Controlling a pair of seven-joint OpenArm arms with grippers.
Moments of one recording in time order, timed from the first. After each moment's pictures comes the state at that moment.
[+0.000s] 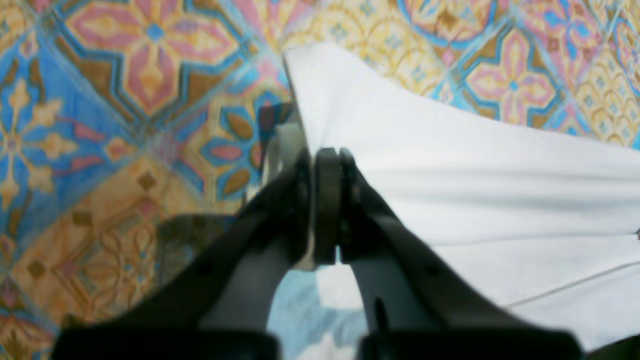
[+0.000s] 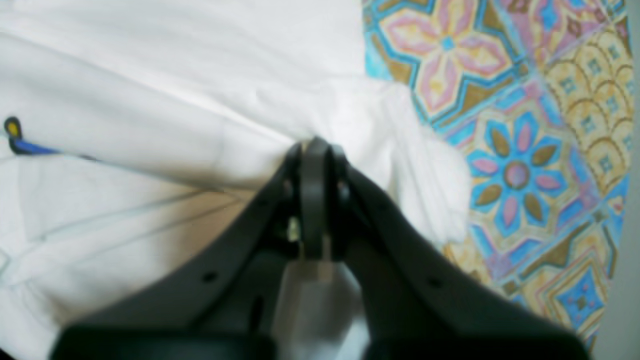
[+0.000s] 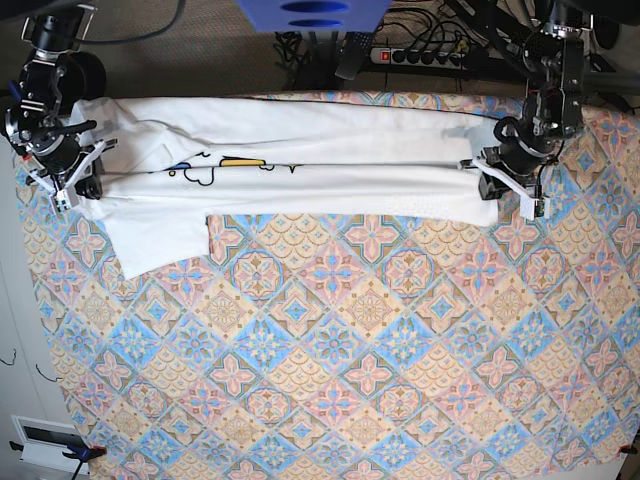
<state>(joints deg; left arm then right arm) 19.3 -23.0 -5.5 89.5 -36.8 -4.9 30.7 -11.3 24.7 26.0 65.8 -1.5 41.6 -8.5</state>
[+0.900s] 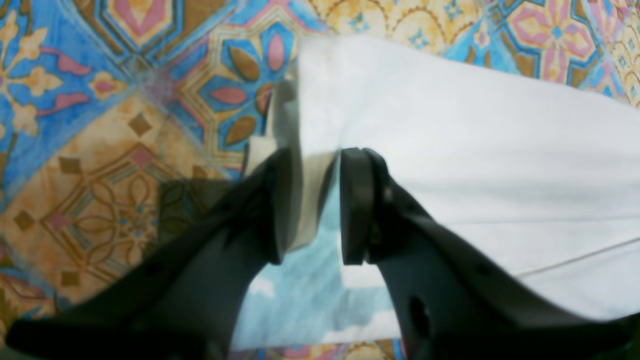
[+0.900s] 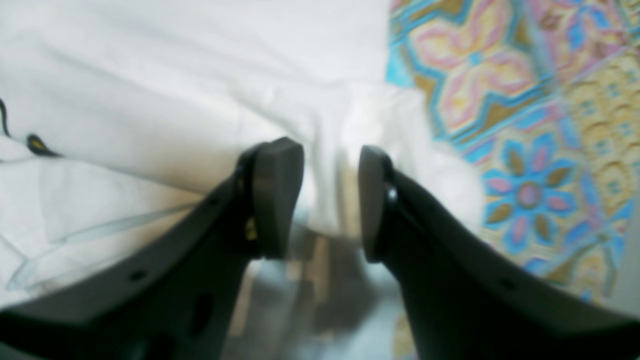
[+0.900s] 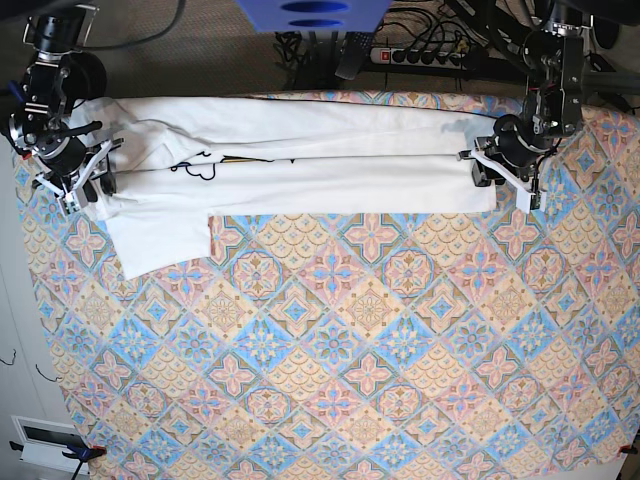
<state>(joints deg) 19.9 -23.0 -5.7 89.4 -36.6 -2.6 36.1 -12.4 24.7 25.4 68.8 -1.4 41.7 -10.3</state>
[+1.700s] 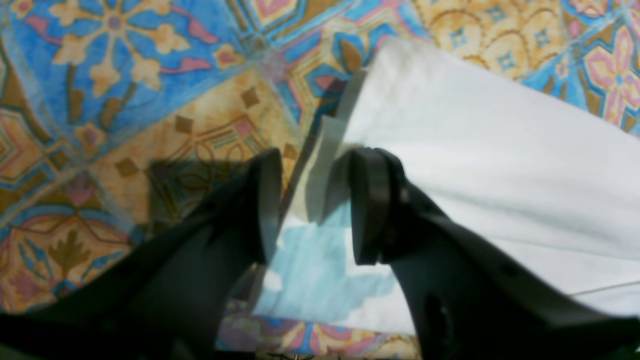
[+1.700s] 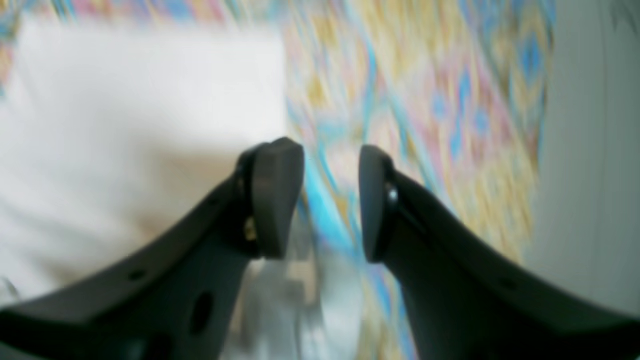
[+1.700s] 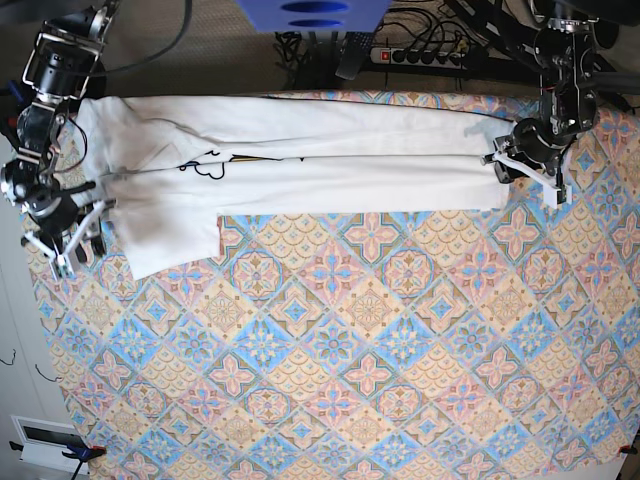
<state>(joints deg) 20.8 -22.4 -12.1 89.3 -37.2 0.5 39.1 2.5 22.6 23.6 70.6 -1.4 41.5 -21.1</state>
